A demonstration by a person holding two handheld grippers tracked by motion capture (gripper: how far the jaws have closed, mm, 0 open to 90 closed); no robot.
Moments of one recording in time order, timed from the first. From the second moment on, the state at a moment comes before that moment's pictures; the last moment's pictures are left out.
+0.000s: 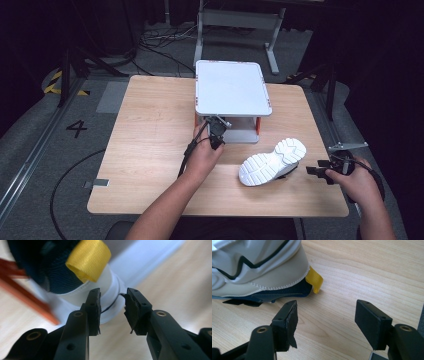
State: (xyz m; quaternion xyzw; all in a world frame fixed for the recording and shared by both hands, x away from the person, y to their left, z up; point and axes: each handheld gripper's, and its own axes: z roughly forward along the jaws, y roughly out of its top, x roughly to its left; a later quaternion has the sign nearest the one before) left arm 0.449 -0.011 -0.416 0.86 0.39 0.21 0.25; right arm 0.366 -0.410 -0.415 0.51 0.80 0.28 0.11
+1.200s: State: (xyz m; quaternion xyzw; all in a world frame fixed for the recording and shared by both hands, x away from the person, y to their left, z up) left arm 0.411 0.073 -0.350 0.86 0.43 0.16 0.23; right arm 0.358 -0.405 -0.382 0.49 0.80 0.32 0.14
